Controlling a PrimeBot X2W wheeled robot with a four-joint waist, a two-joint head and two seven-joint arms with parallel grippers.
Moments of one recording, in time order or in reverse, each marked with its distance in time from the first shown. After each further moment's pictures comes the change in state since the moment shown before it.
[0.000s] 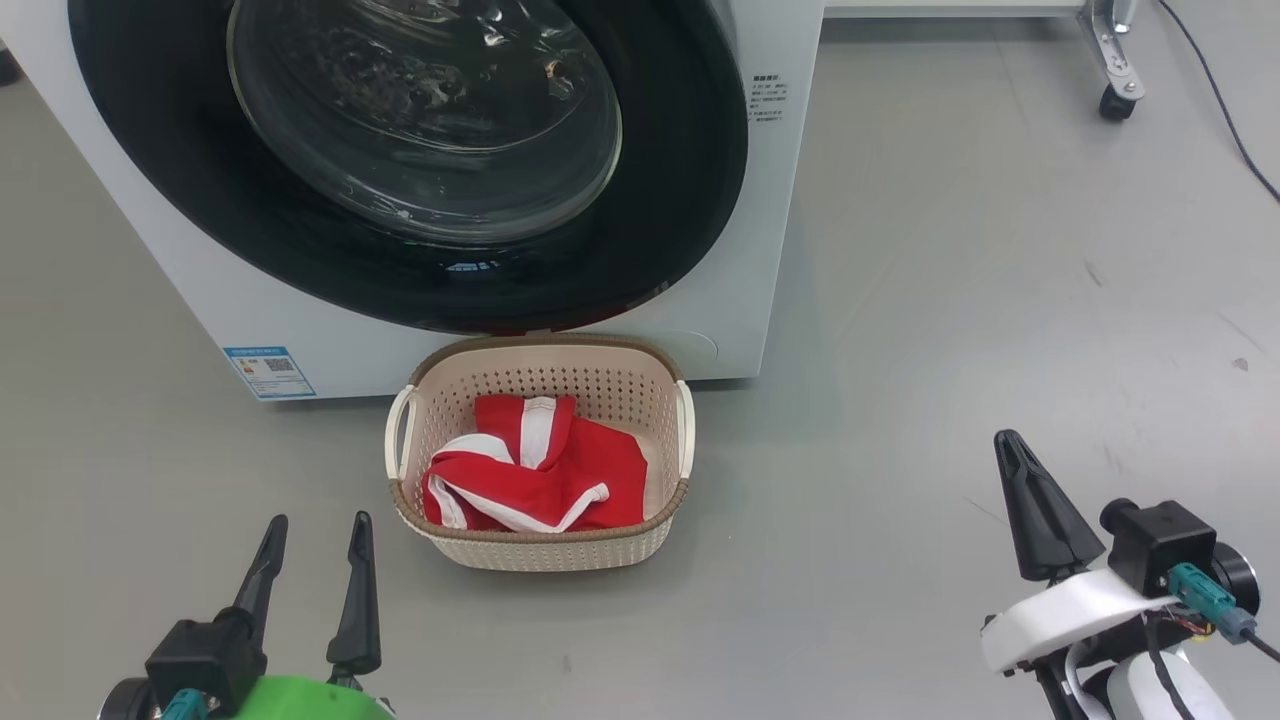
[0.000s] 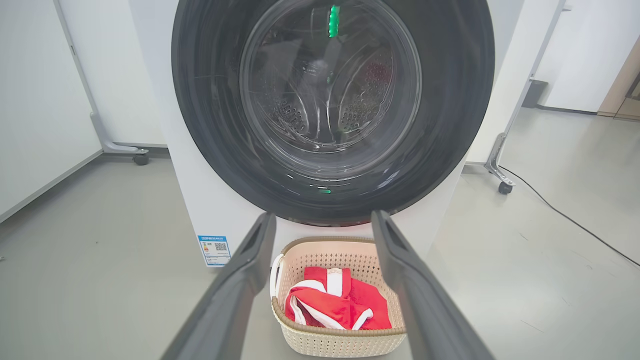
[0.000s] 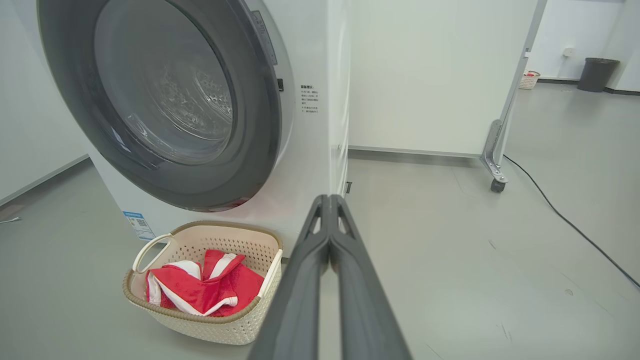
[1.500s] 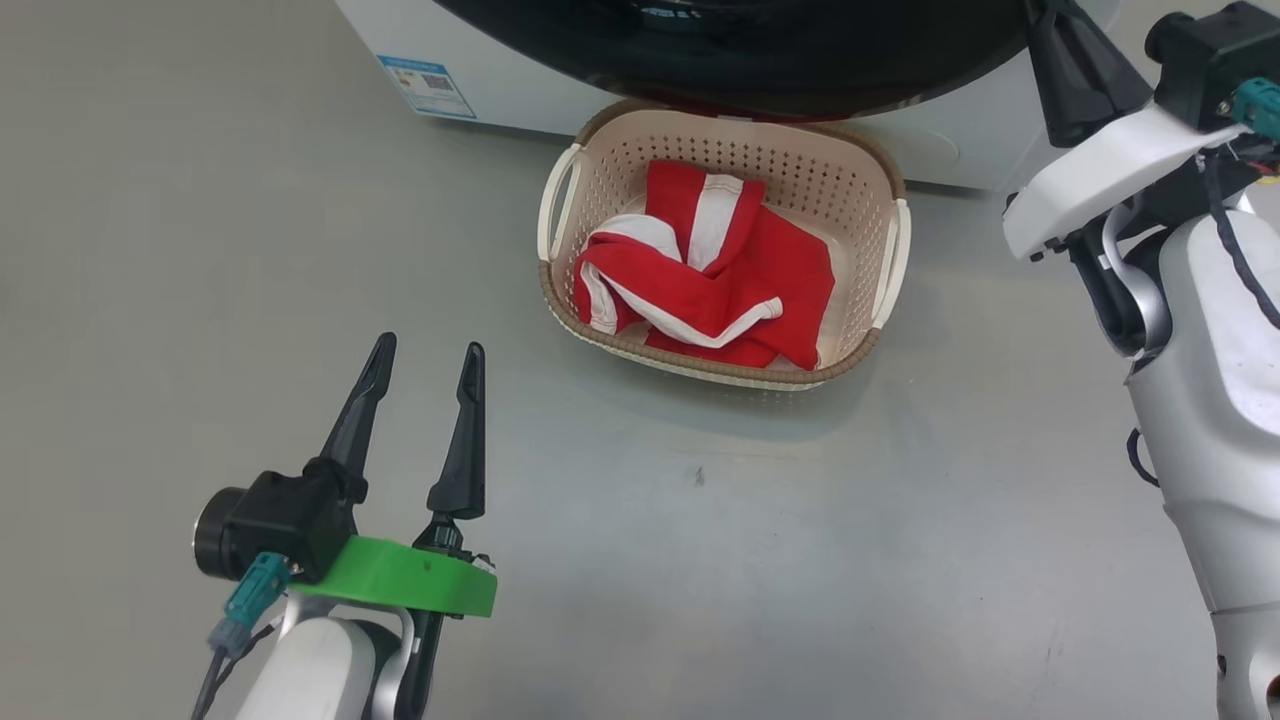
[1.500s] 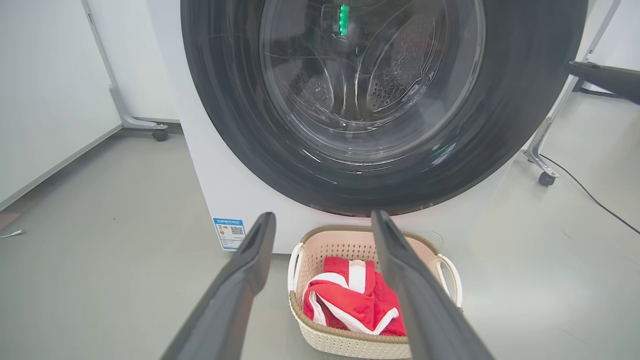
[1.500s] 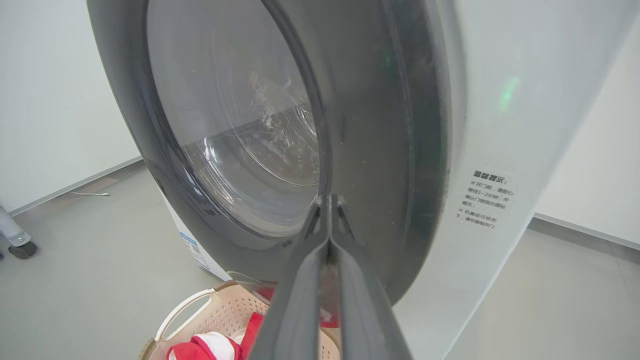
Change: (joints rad) left arm -0.267 -0.087 -0.115 -0.001 0.027 -0.038 -0.031; right arm -0.766 -0.062 0.077 0.259 -0.029 0.107 0.151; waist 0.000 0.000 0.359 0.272
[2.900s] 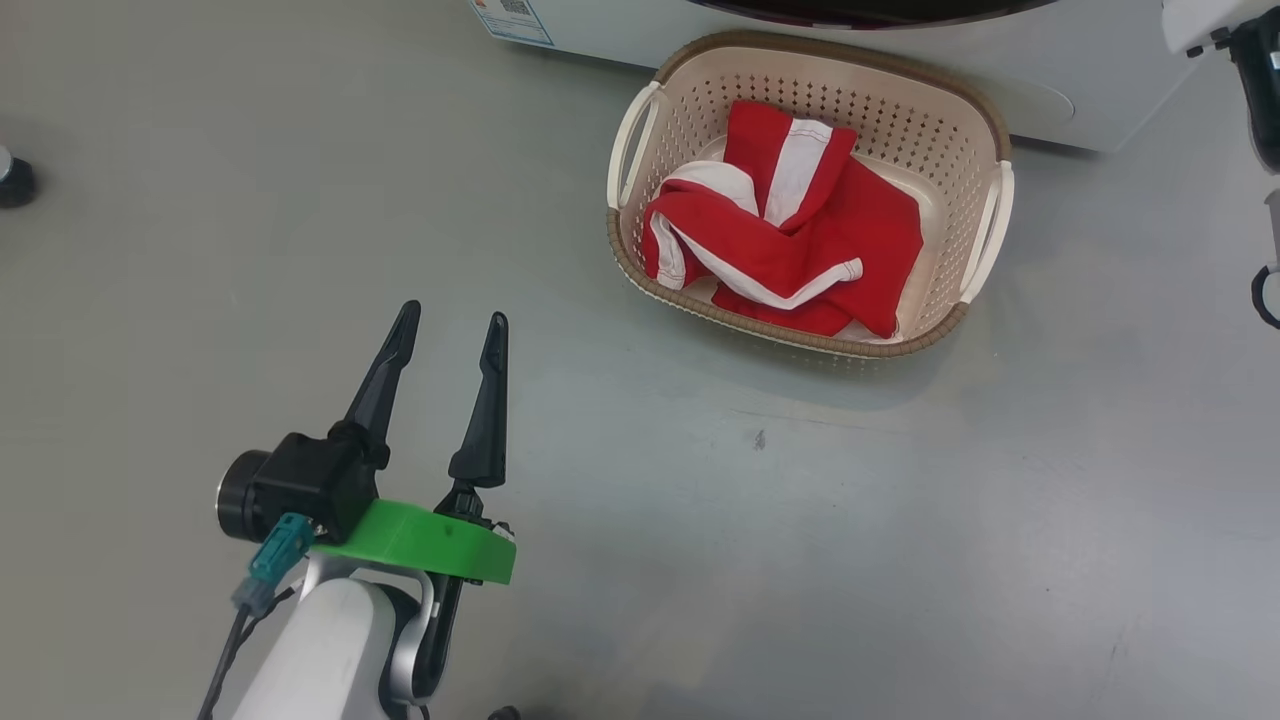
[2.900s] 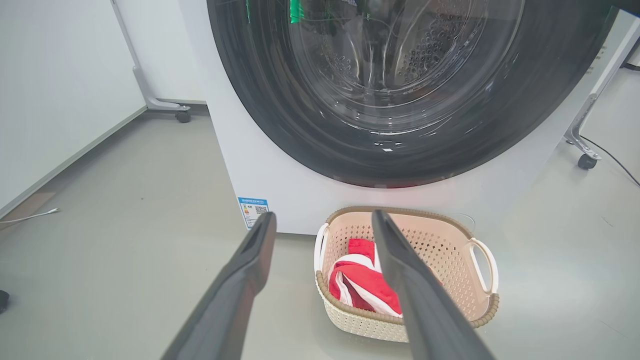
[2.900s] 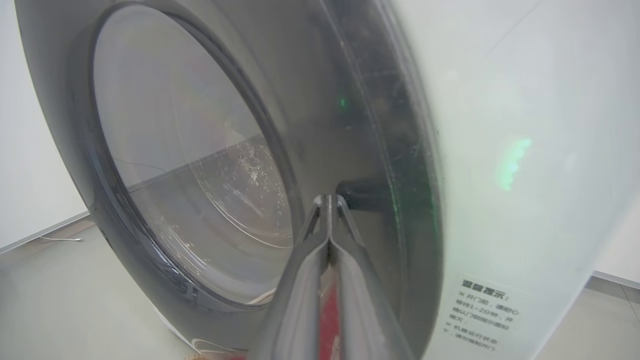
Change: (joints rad) left arm -0.081 -0.017 -0.033 0.077 -0.012 -0.004 -0.024; right arm -0.318 -0.073 -0.059 0.271 -0.025 -0.008 -0.123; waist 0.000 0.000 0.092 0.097
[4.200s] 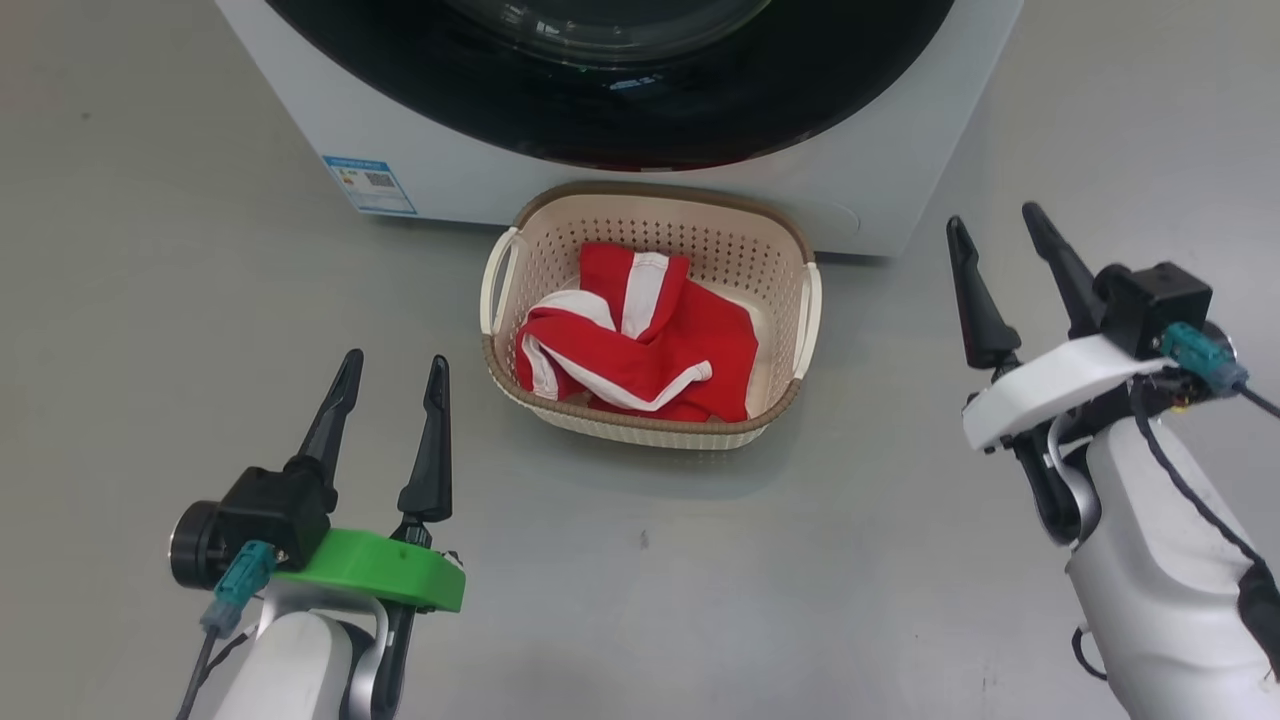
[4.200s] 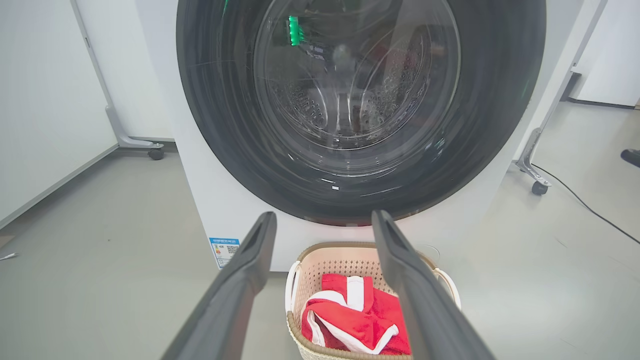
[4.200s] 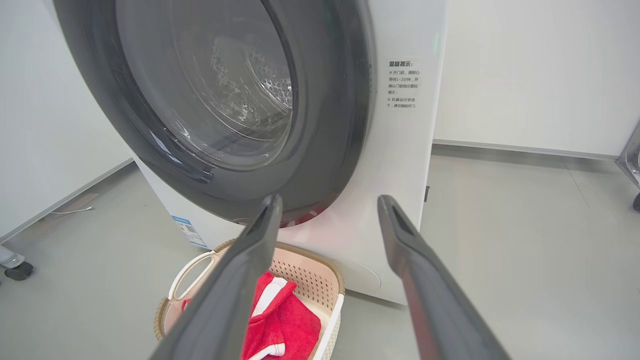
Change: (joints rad) left arm 0.051 0.025 0.070 0.062 0.023 0.000 -0.003; right arm 0.565 0.145 0.015 -0.124 0.090 0.016 -0.090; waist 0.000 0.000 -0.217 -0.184
